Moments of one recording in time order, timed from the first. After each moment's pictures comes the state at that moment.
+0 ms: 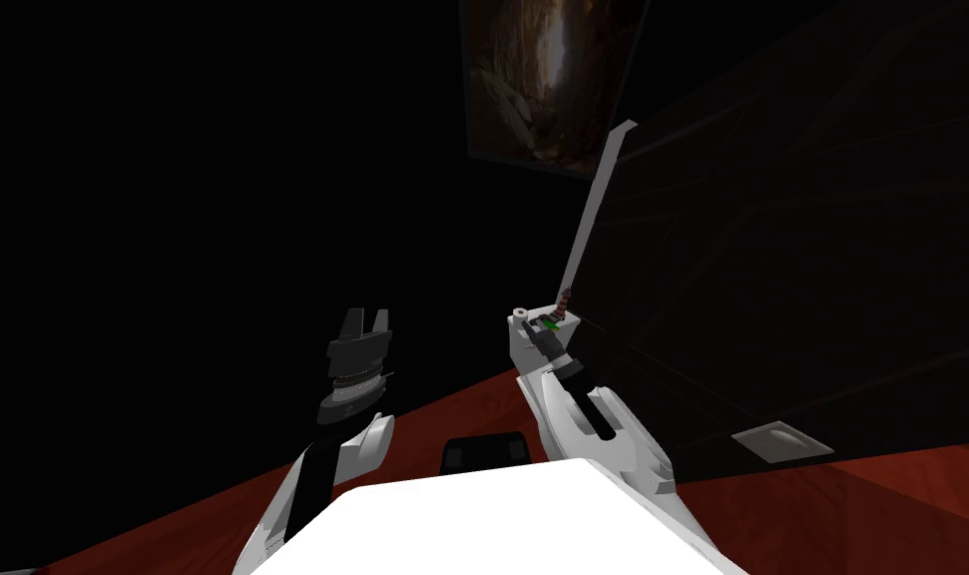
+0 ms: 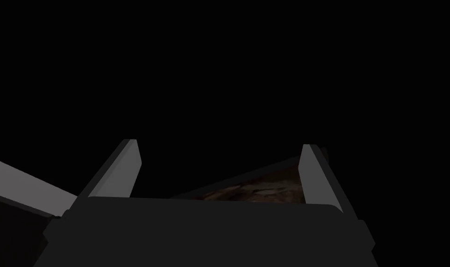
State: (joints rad) left arm 0.46 0.01 0.03 -2.29 -0.11 -0.64 0.08; right arm 0.35 -0.27 -0.02 -2.01 0.64 -0.40 0.18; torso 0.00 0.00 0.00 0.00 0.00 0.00
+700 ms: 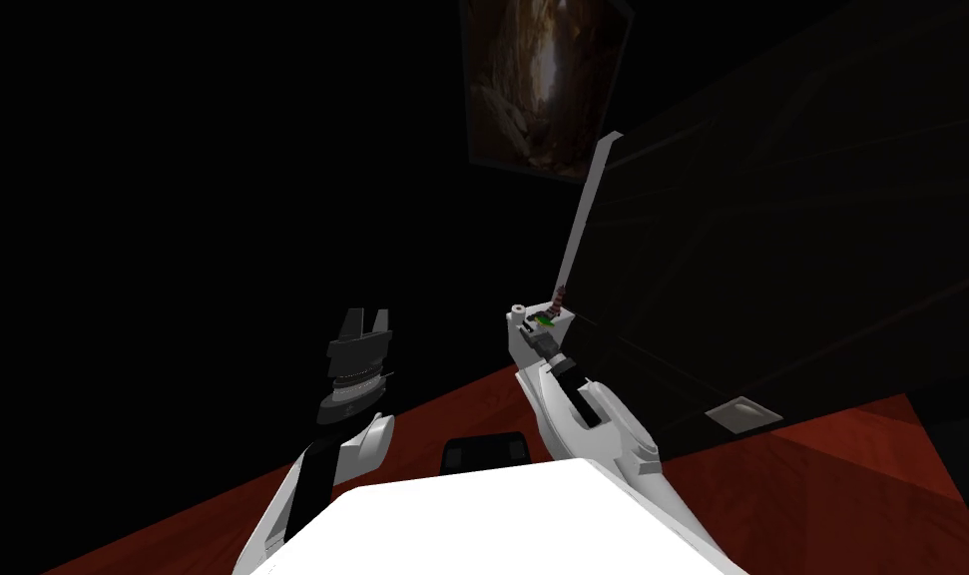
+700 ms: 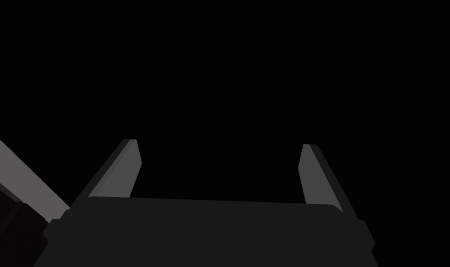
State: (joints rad) left arm 0.46 0.01 0.03 -2.29 -0.11 -0.64 0.08; right arm 0.29 -0.31 -0.01 -1.88 0.83 -0.31 0.26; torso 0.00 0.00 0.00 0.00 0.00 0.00
